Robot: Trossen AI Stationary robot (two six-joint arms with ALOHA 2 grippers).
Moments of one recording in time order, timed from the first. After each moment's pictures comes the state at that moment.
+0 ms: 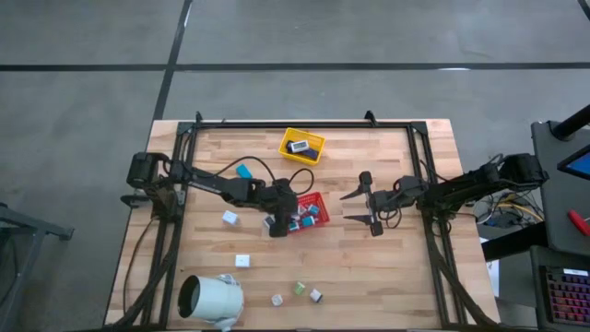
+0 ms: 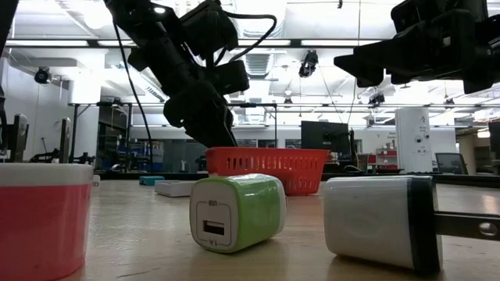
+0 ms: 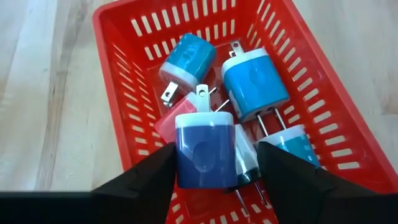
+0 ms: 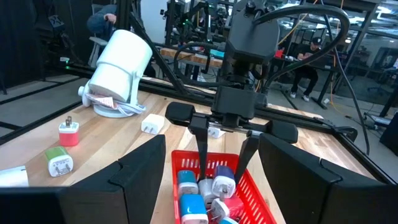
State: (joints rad) left arm -0.01 1.78 0.96 -0.12 -0.02 0.05; right arm 0.03 1.14 0.17 0.96 -0.13 -0.16
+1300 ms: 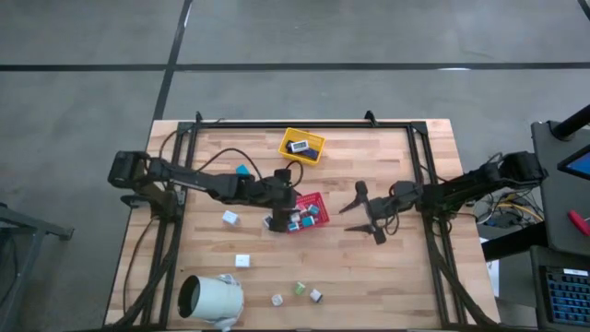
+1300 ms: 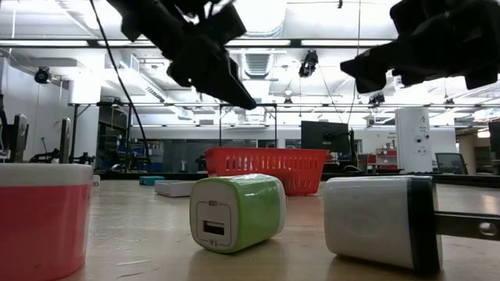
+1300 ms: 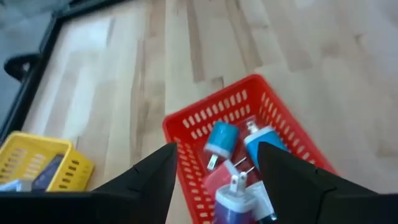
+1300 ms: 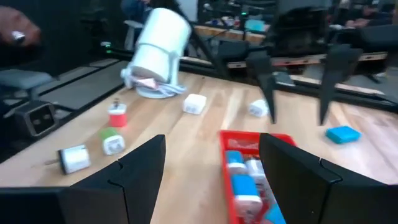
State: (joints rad) left arm -0.04 1.61 0.96 -0.05 -0.13 0.24; right arm 0.11 1.14 0.22 0.79 -0.18 -0.09
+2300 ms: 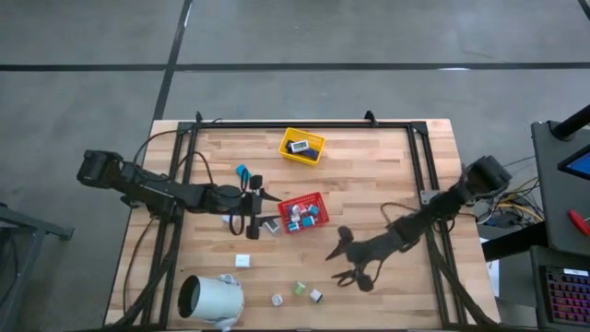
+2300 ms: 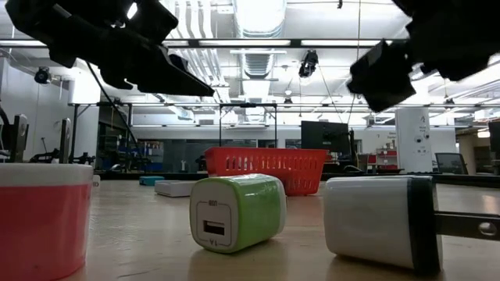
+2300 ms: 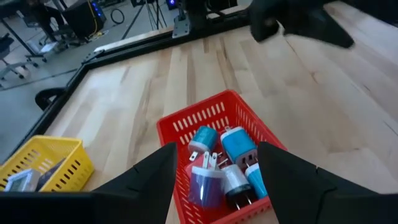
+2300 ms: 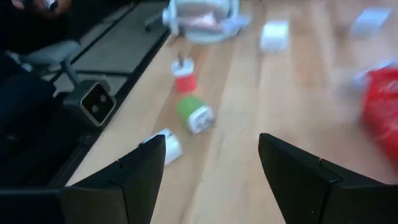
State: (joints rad) left arm -0.13 1.32 0.48 0.45 -0.16 0.21; right arm 0.55 1.60 0.59 0.56 0.16 0.29
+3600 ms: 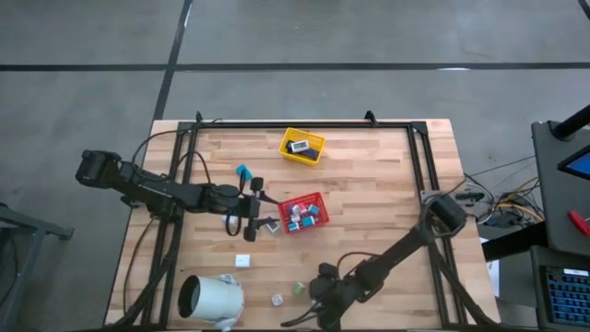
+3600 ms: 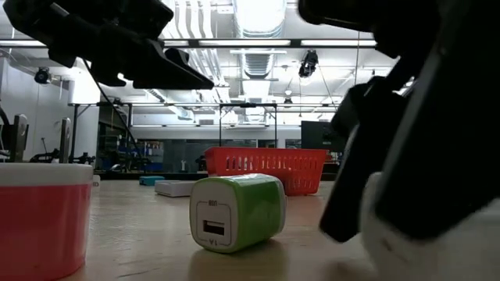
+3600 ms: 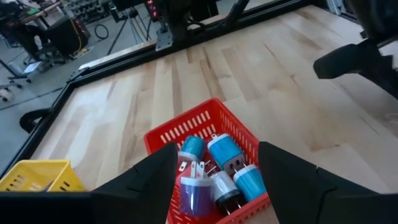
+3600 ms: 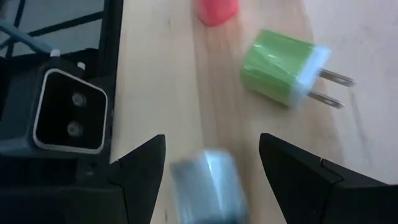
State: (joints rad) left arm -0.13 1.30 0.47 0.46 -0.08 0.28; right arm 0.65 2.10 1.29 -0.05 0.20 0.75
